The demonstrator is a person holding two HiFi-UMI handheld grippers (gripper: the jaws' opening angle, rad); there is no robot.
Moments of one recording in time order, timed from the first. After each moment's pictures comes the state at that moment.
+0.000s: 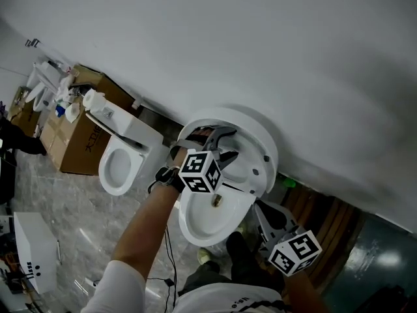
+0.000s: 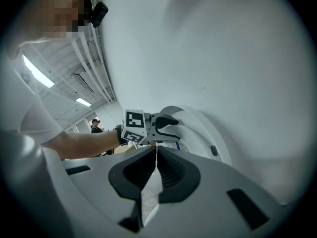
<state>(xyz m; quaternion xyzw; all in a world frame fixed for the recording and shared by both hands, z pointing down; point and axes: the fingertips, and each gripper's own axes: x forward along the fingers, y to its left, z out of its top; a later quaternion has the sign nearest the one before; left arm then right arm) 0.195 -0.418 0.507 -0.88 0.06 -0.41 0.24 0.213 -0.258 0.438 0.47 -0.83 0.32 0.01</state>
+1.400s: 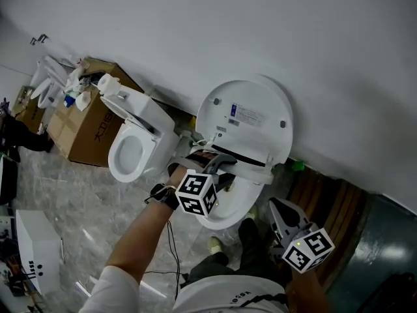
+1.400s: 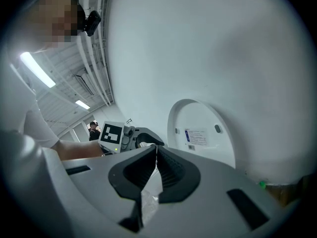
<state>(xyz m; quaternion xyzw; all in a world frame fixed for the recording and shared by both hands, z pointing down) 0.096 -0.231 0.510 -0.87 -0.03 -0.44 0.24 0.164 -0.143 0.430 0.49 -0.81 0.32 -0.01</state>
